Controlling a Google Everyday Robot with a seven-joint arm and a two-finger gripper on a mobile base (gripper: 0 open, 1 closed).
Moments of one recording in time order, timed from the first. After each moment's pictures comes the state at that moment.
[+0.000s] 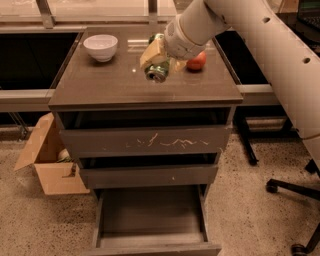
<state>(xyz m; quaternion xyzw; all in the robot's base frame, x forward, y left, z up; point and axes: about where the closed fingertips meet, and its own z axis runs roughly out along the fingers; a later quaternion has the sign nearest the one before) 0.666 -0.015 0.925 -0.94 -0.07 -0.21 0.27</state>
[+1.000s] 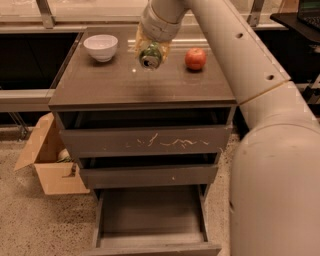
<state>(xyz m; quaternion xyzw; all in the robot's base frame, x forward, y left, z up) 0.723 0.024 0.932 -0.96 -0.04 -0.18 0.21</state>
